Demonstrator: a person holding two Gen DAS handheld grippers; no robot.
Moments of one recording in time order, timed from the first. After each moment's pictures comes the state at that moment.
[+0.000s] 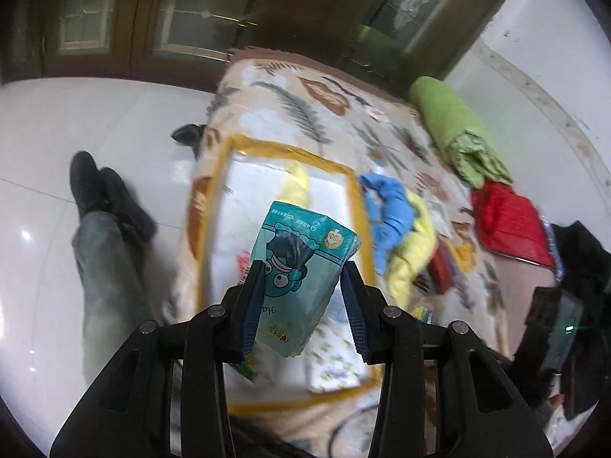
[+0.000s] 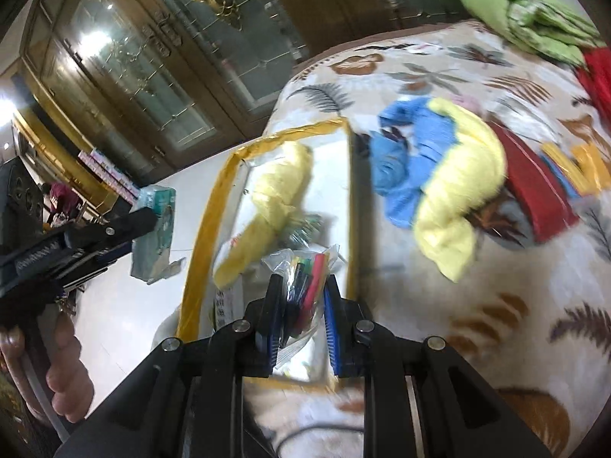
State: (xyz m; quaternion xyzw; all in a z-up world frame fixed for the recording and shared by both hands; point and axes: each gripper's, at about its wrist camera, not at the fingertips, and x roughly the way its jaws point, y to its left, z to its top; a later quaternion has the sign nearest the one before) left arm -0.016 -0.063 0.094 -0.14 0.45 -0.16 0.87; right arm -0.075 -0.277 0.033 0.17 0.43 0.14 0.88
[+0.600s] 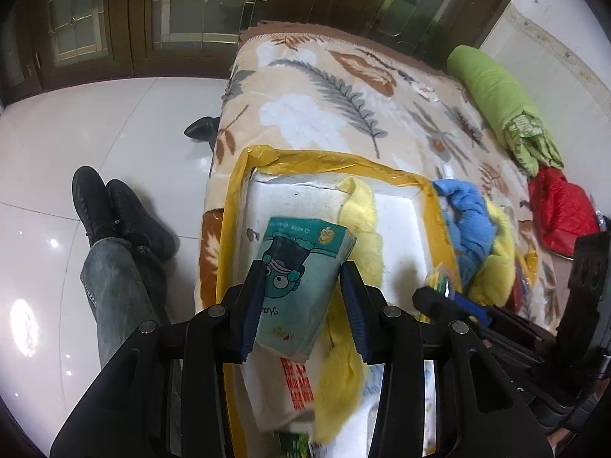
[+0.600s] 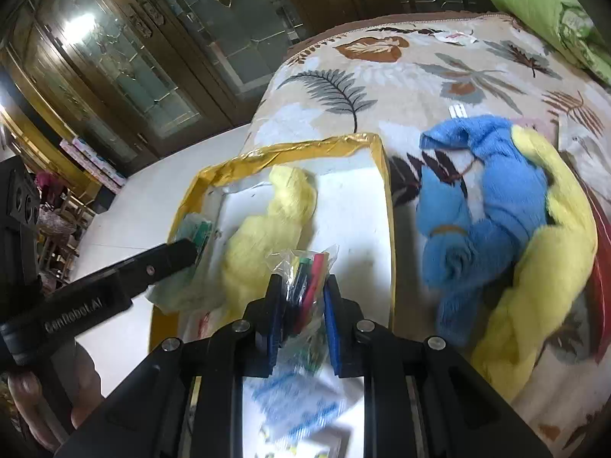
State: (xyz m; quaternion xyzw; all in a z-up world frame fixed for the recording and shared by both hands) left arm 0.086 -0.078 0.034 -0.08 0.50 -0.13 0.85; right arm 0.036 -0.241 0.004 0.14 0.46 0.13 0.87
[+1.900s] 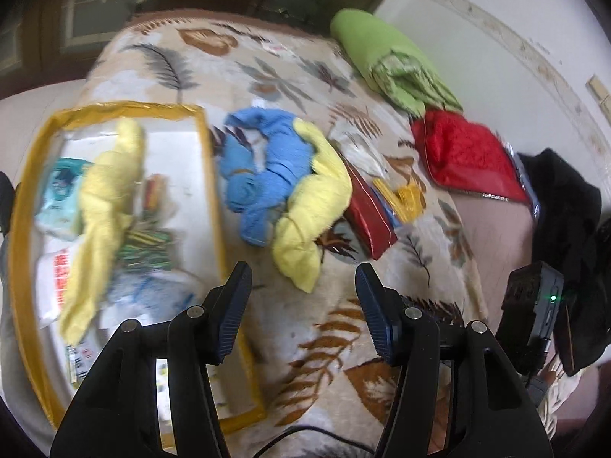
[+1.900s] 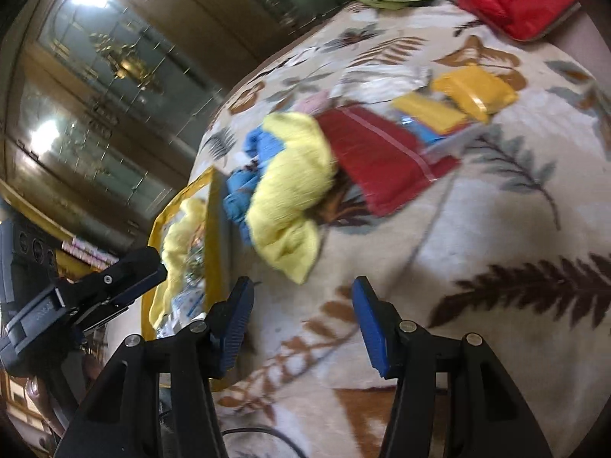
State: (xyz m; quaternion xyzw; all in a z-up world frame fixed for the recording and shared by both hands) left arm -0.007 -0.223 0.057 -0.09 0.50 -0.29 0.81; right arm -0.112 -0.412 -0.005 0.31 0.40 0.04 0.86
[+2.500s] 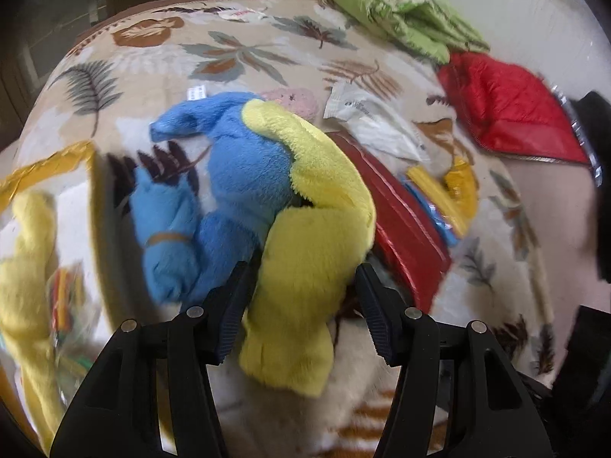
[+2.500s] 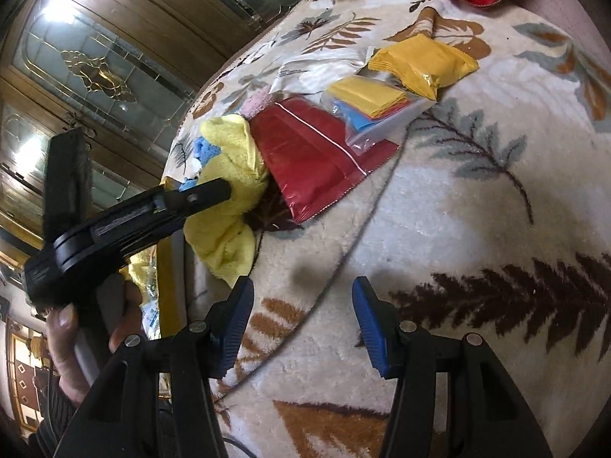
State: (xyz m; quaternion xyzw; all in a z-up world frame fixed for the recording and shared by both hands) left arm 0.061 -0.332 0.000 0.05 0.53 -0.28 0.80; right arm -0.106 -0.449 -0.035 0.34 0.42 0.02 0.84
